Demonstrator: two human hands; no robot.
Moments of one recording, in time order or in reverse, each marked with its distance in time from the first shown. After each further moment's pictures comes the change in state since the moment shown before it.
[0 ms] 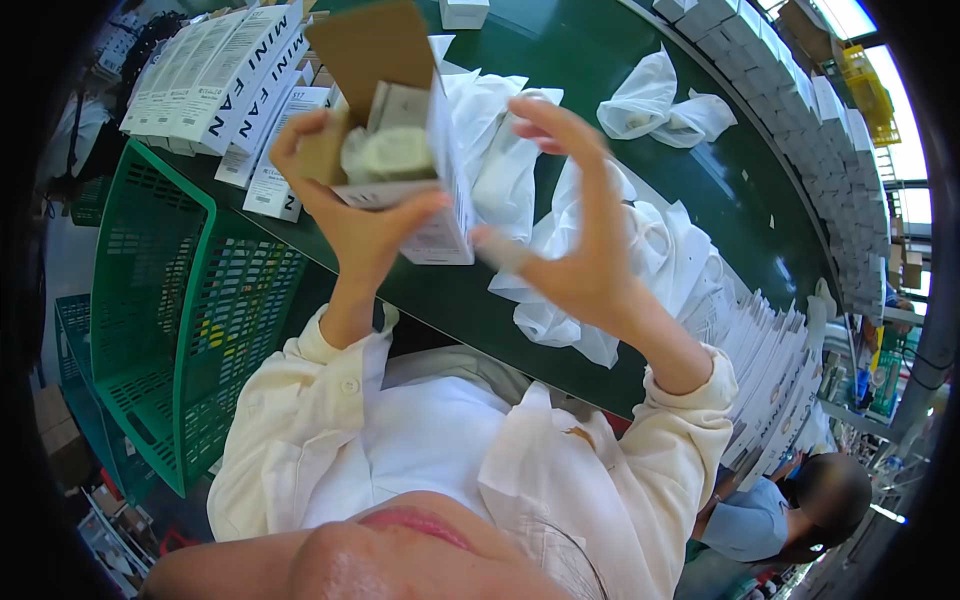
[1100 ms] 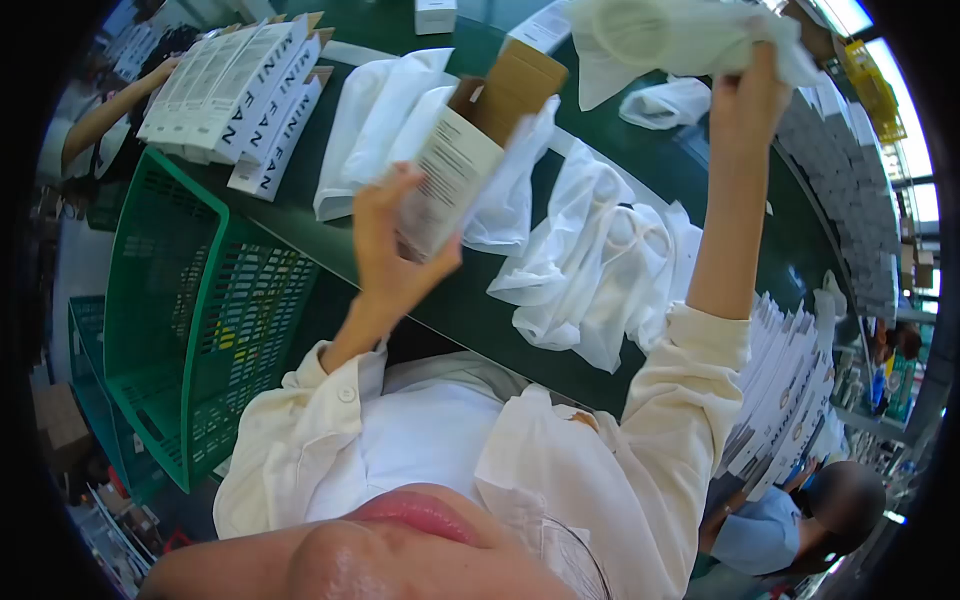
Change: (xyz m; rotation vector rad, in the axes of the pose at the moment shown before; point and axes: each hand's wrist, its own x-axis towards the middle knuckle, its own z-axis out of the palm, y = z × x) left_hand -0.041 -0.010 -0.007 0.532 -0.325 0.104; right_hand 0.083 0.138 -0.158 0.420 0.784 0.075
